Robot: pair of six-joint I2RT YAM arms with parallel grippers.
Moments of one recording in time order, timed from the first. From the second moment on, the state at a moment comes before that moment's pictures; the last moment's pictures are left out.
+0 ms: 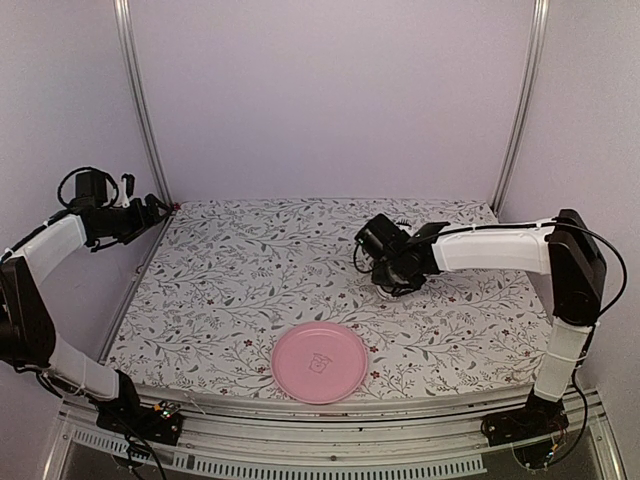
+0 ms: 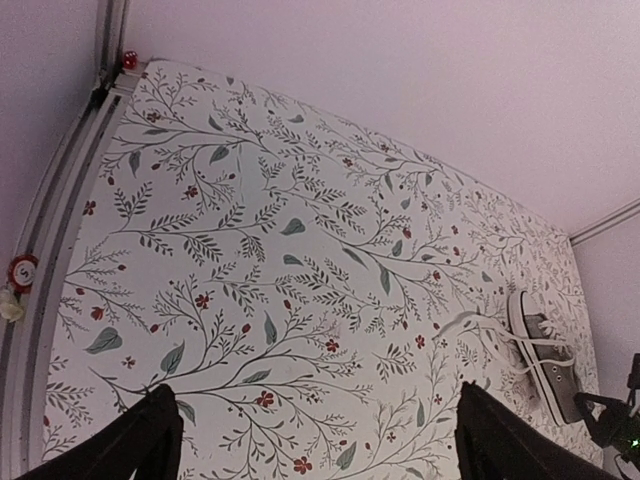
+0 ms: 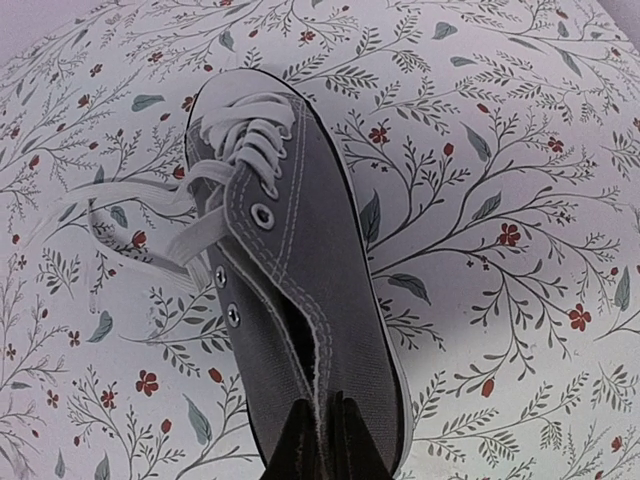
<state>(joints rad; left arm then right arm) 0.21 1.36 1.06 -0.33 0.46 -0.27 0.85 1.86 1.34 -0.58 0.59 0.92</state>
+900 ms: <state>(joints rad) 0.21 1.36 1.04 -0.32 0.46 -0.27 0.88 1.66 1.32 -0.66 0.46 0.88</state>
